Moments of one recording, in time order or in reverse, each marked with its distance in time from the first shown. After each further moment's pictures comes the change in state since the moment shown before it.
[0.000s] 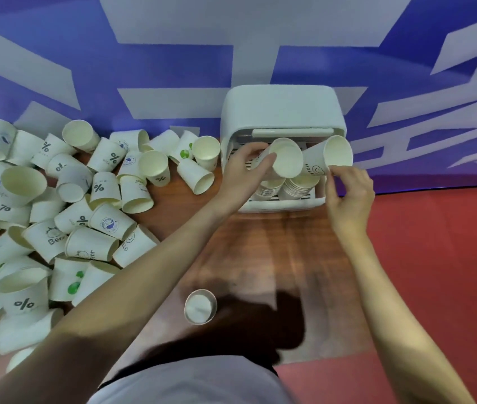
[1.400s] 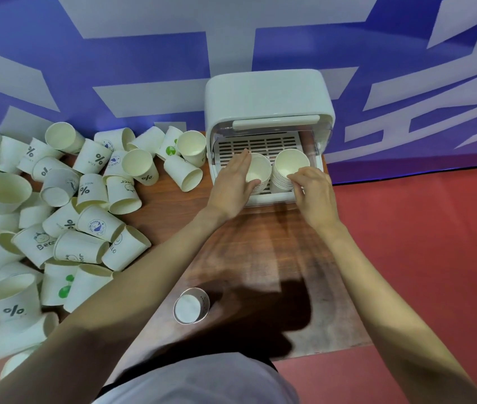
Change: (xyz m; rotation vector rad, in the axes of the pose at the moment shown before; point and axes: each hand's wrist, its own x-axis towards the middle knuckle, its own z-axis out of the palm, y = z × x) left_hand 0.010 -0.064 0.020 0.817 -0.225 0.269; right_hand -0.005 0.026 0.034 -0.136 -0.489 -0.029
